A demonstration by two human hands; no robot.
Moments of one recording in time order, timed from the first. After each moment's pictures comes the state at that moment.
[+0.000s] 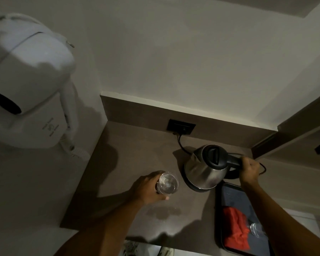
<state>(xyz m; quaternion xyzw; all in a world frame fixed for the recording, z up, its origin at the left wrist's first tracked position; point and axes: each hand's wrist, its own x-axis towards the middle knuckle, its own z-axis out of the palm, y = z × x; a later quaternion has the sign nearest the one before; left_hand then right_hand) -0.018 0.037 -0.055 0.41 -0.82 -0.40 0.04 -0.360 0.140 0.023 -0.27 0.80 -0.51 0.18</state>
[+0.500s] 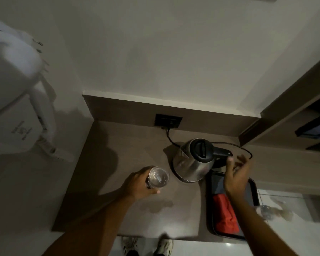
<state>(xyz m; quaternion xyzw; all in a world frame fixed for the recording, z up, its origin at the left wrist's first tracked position) -0.022 0.039 -0.057 0.41 -0.81 -0.41 0.04 -0.312 0.198 0.011 -0.23 0.86 -0.46 0.09</state>
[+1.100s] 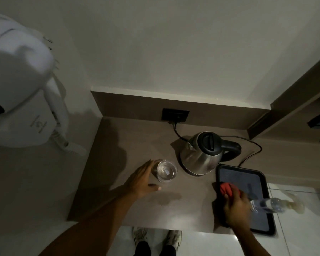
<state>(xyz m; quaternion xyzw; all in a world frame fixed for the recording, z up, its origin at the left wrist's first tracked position) 0.004 0.040 -0.061 0.41 -0.82 -0.40 -0.03 -0.267 0.286 -0.057 -0.27 0.94 -0.15 0.16</state>
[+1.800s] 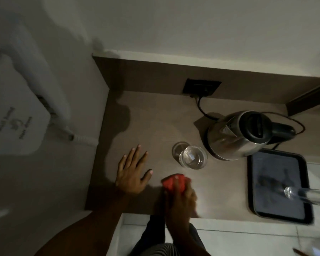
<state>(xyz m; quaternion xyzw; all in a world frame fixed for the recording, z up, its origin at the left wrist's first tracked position) 0.109 0.020 -0.134 0.44 -0.88 -0.17 -0.03 -0.009 0.186 -0.110 -0.38 0.90 -0.15 0.16</state>
